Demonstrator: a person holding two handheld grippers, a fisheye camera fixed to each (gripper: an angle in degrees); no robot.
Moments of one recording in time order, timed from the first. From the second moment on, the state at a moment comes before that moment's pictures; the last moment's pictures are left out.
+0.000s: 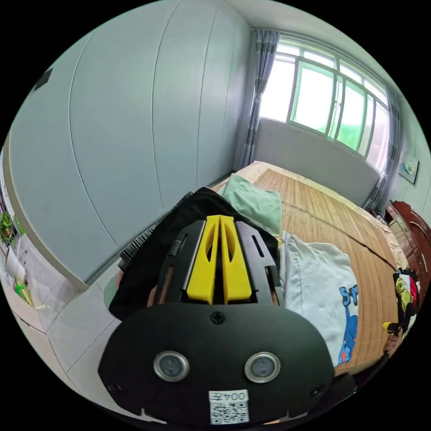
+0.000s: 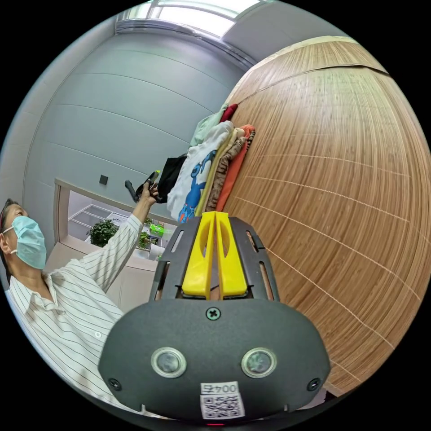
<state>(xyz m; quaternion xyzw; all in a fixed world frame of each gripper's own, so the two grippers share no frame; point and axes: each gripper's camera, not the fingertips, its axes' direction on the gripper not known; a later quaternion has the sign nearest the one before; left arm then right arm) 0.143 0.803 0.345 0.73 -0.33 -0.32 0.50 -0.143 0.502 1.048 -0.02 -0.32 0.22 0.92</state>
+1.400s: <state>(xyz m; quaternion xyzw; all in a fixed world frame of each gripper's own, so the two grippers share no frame) 0.280 0.457 0.692 0.67 -0.03 0.02 0.74 -0.006 0.841 0.755 0.21 -0.25 0.41 0.85</state>
